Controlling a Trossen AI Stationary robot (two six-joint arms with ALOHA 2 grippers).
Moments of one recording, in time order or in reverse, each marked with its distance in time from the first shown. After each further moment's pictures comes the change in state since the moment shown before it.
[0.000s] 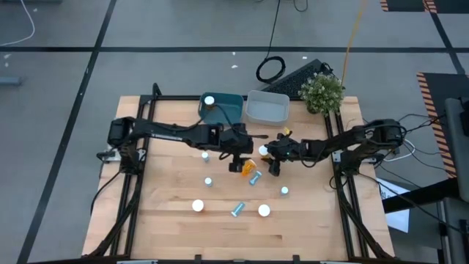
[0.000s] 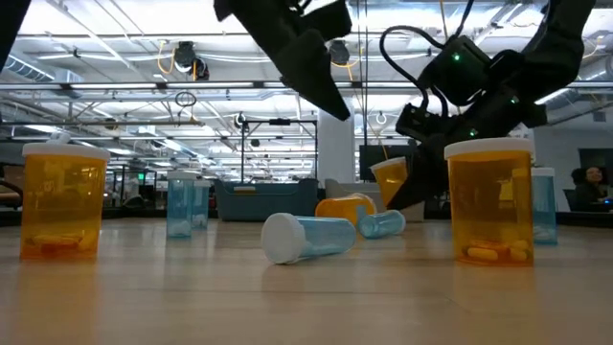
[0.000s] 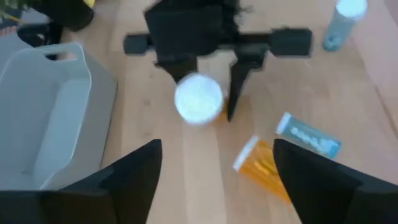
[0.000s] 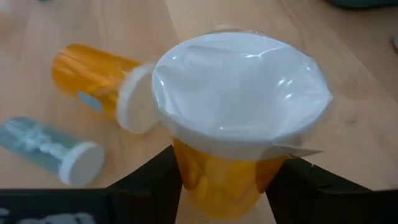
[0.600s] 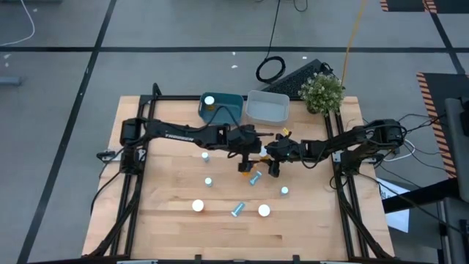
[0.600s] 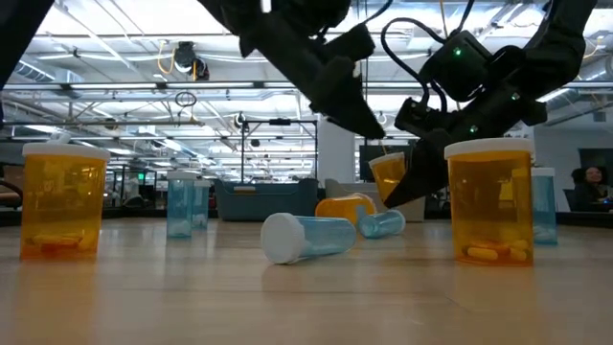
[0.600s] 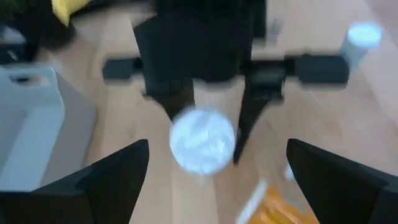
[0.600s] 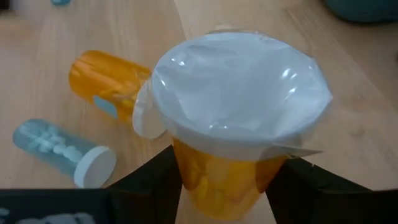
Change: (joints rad) left arm 0.040 0.114 0.002 0.183 0.112 0.006; right arm 0.013 -0.005 0.006 0.013 0.000 -0.024
